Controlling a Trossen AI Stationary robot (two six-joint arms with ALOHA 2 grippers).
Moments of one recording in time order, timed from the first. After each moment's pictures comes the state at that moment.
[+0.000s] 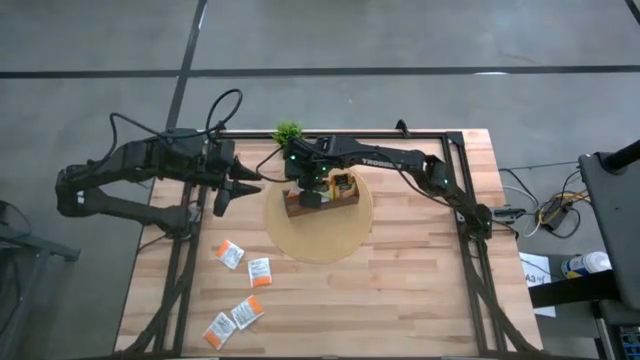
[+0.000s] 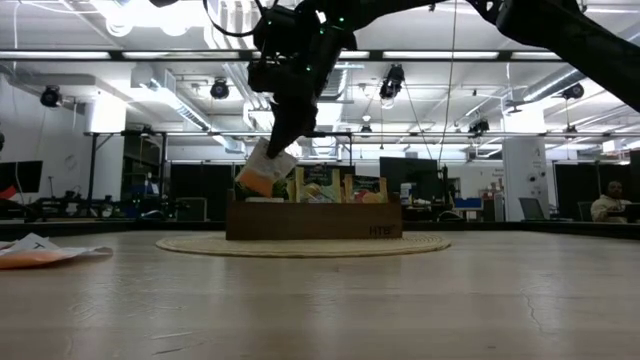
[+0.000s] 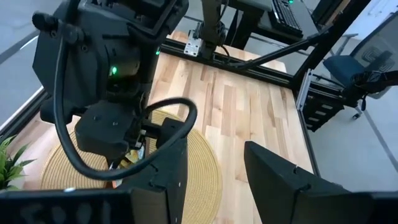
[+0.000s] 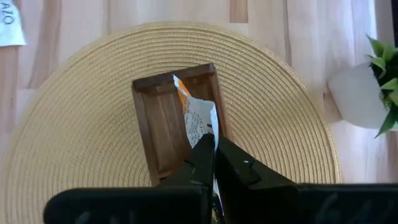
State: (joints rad) left arm 0.12 0.90 1.27 -0.79 0.11 -0.22; right arm -0.22 2.33 2.25 -1.03 -0.07 -0.18
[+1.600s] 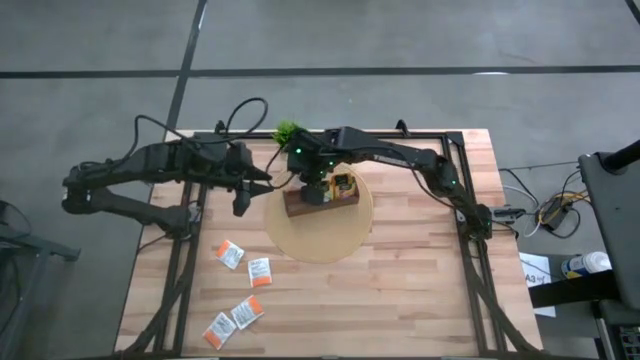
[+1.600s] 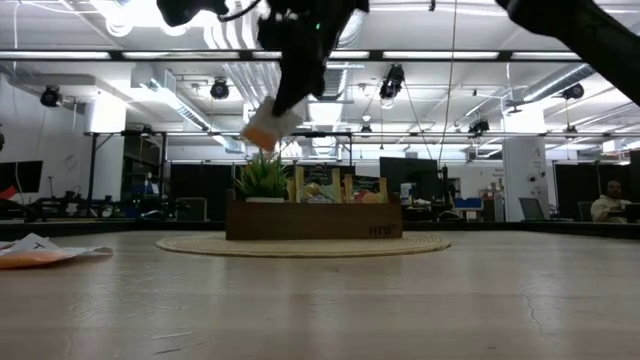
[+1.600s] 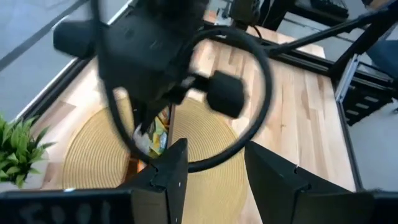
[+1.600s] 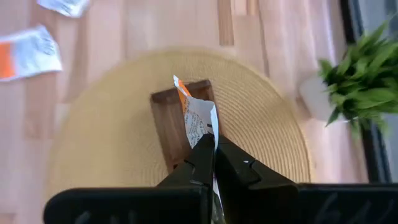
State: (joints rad) left arm 0.12 0.99 1.23 -0.77 0.01 -0.23; right arm -0.20 2.24 2.35 -1.13 -0.04 -0.13
